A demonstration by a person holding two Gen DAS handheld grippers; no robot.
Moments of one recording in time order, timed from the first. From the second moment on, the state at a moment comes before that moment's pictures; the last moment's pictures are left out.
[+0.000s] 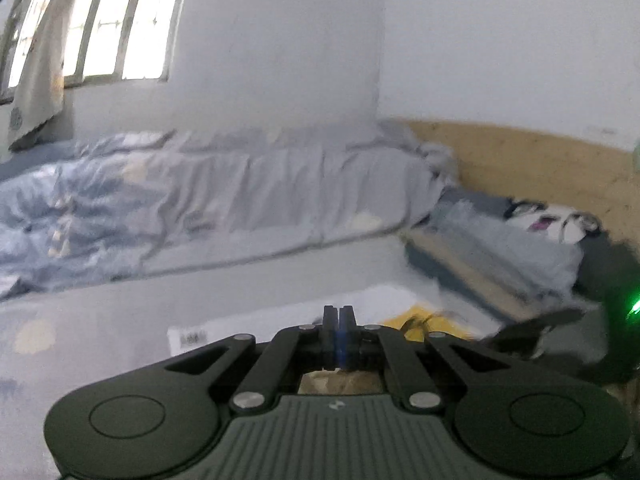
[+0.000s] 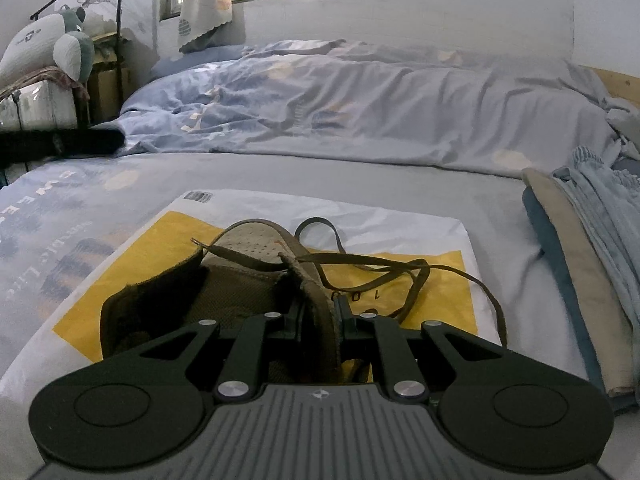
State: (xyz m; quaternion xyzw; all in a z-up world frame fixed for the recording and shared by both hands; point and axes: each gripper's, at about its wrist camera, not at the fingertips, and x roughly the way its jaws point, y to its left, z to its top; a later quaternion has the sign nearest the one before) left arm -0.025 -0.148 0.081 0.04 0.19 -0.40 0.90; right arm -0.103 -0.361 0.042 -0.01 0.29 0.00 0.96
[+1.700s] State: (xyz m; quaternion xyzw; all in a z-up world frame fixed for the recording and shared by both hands) left arm 0.076 -0.109 -0.026 -0.49 0.42 -0.28 0.71; right arm -0.016 -0.287 0.056 -0.39 0.39 0.30 0.78
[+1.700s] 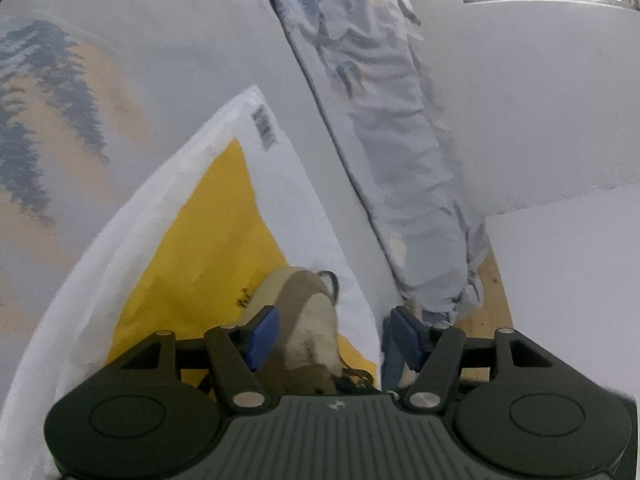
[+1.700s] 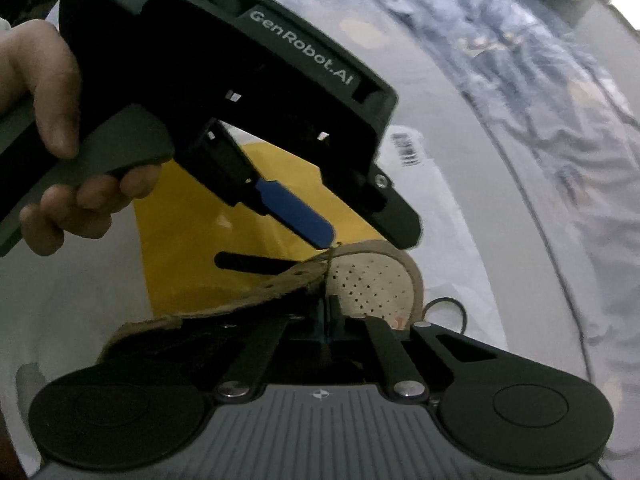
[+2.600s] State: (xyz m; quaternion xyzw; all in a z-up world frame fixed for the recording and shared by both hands) left arm 0.065 -0.122 -0.025 -0.49 0.41 -0.24 0.73; right arm -0.045 -0.328 0.096 -0.14 0.25 0.16 0.94
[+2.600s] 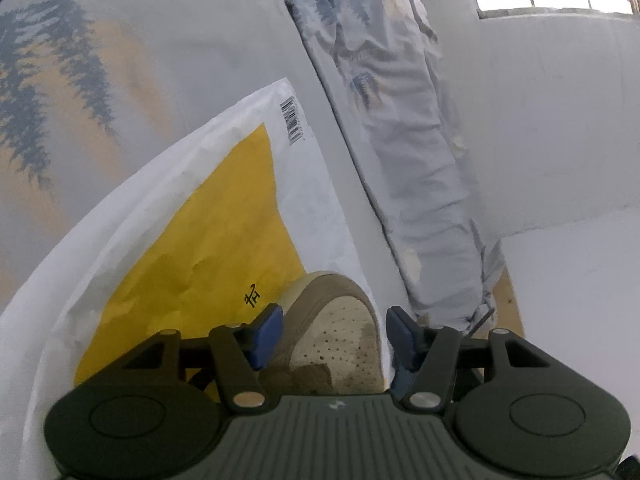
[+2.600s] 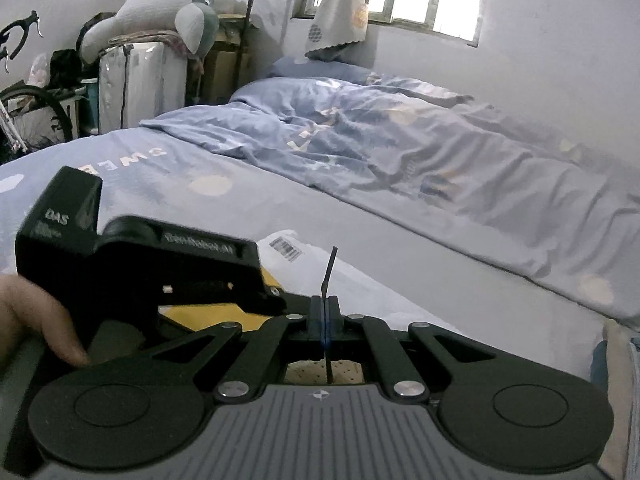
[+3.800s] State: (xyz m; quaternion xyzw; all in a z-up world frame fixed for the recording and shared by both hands) left arm -0.007 -0.190 0.036 -0.10 0.37 -0.32 0.87; right arm -0.044 -0.301 0.153 -0.13 0.26 0.26 0.92
